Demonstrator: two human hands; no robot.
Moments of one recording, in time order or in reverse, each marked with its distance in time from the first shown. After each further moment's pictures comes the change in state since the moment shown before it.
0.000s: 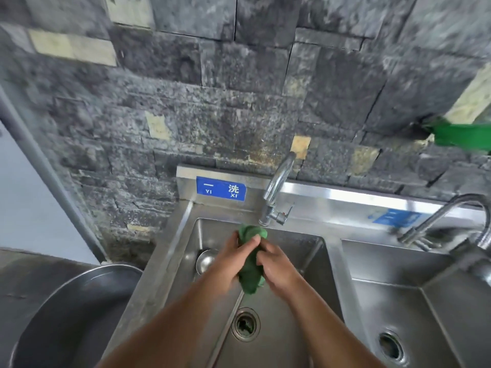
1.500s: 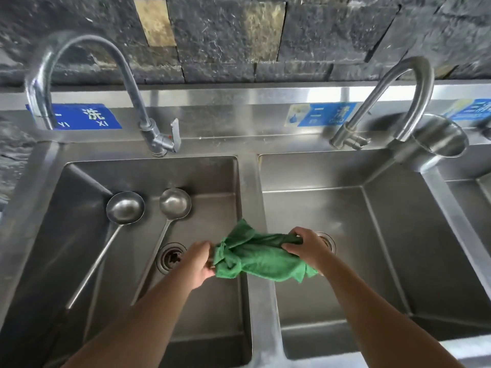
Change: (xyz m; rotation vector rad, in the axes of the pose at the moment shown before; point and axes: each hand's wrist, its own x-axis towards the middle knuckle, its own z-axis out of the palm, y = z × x) left_hand 0.051 -0.186 0.210 -0.064 0.139 -0.702; right_hand -0.062 0.183 -0.380 -0.633 0.206 0.354
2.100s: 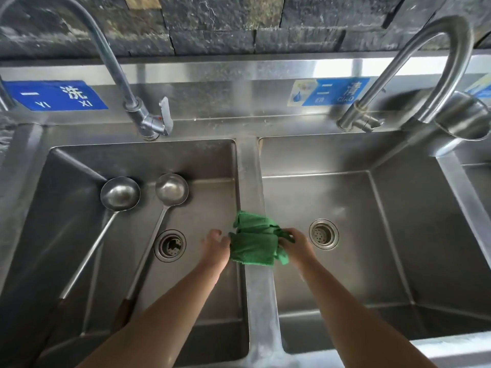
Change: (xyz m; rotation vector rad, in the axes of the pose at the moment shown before) left_hand 0.014 -0.026 0.041 0.524 0.219 0.275; right_hand 0.017 0.027 0.063 0.358 0.089 0.261
